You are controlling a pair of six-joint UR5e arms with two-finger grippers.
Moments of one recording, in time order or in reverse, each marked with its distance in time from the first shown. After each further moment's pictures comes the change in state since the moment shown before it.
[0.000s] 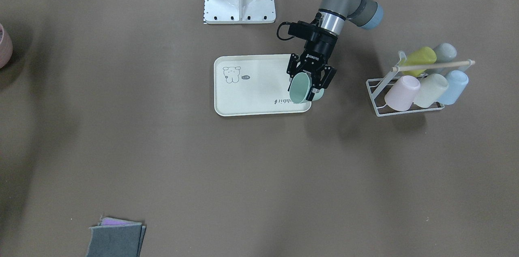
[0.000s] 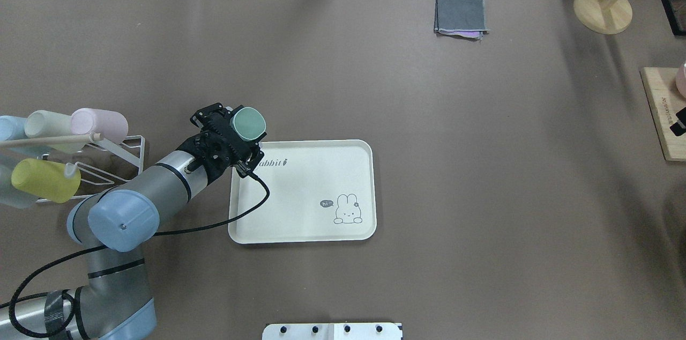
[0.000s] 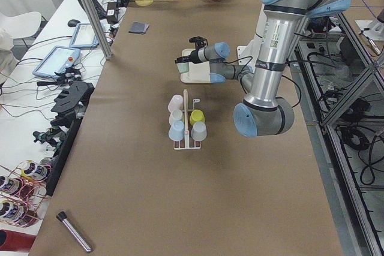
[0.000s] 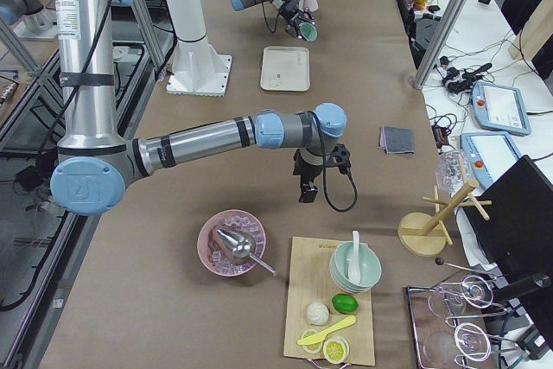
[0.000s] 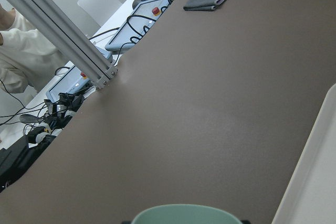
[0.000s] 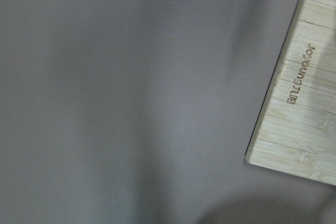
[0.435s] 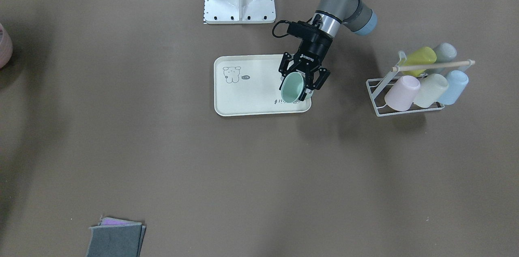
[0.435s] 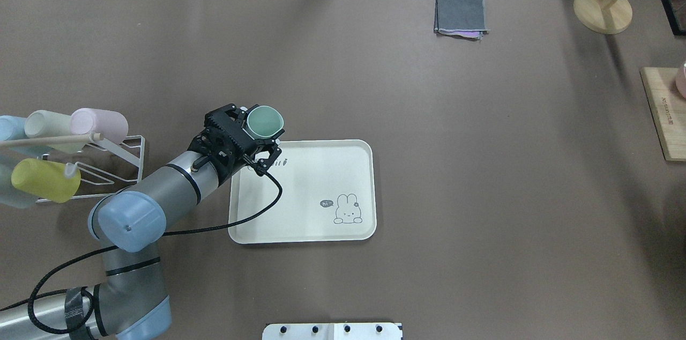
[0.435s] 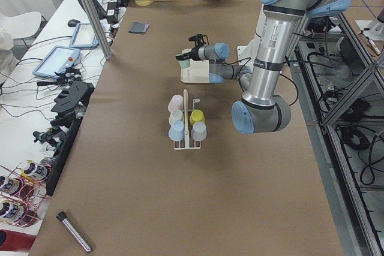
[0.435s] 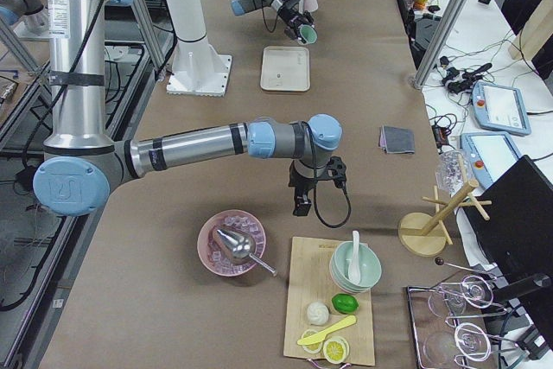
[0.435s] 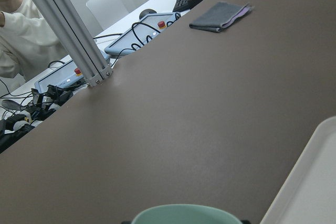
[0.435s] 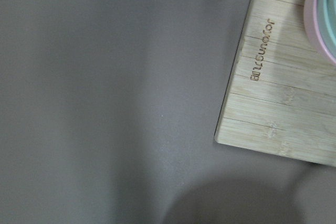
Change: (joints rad) left arm 0.008 -0.055 0.039 -0.116 -0.007 -0.118; right arm 0.040 -0.039 -0.004 -0.008 -0.025 -0.010
